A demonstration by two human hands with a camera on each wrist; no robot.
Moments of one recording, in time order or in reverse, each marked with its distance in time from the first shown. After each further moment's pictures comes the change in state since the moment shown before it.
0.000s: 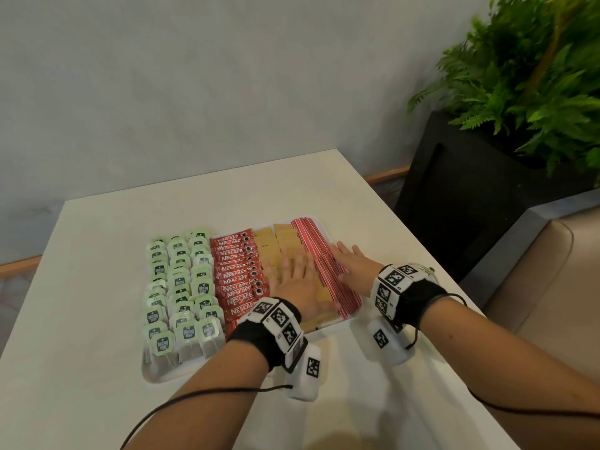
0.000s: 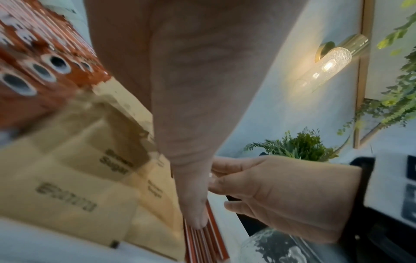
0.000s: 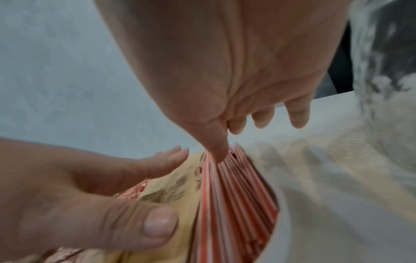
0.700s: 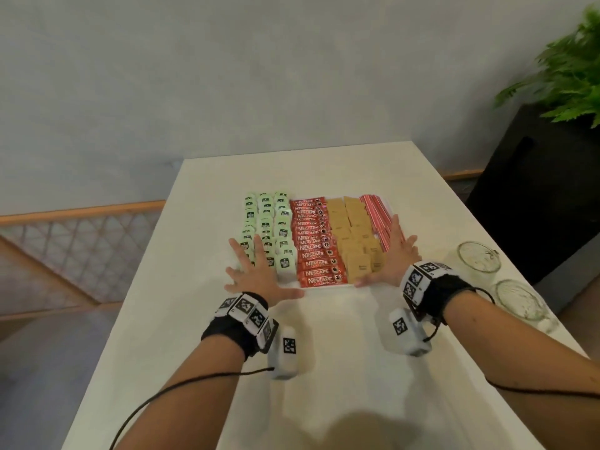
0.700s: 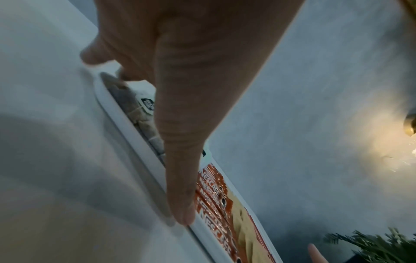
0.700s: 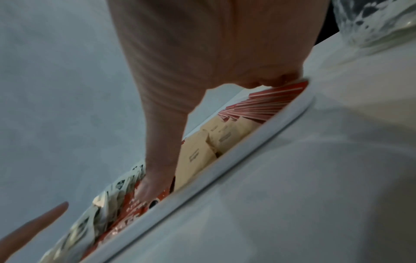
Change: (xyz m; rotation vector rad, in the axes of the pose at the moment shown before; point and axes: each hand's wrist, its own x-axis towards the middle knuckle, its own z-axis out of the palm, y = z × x) left_hand -0.129 -0.132 0.054 -0.433 0.168 -0.543; right_hand -0.034 -0.050 0.052 0.248 0.192 0.151
